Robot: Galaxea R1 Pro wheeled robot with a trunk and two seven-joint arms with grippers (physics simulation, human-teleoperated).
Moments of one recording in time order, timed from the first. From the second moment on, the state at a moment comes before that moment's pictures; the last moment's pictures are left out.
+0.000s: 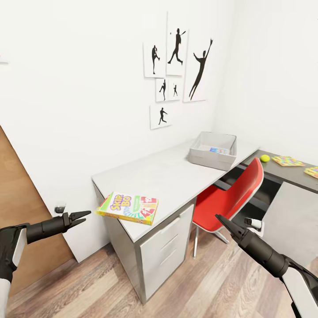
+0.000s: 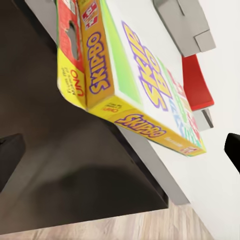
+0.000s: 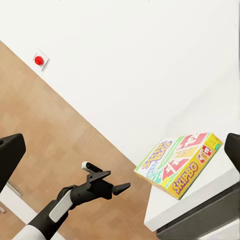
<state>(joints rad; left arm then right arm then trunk) -0.61 0.31 0.46 -0.98 0.02 0.96 -1.27 -0.14 -0.18 -0.21 -1.59 -0.93 0.63 0.89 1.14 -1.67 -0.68</state>
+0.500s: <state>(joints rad) -0.61 0.31 0.46 -0.98 0.02 0.96 -1.27 -0.14 -0.18 -0.21 -1.59 -0.93 0.63 0.88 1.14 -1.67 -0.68</state>
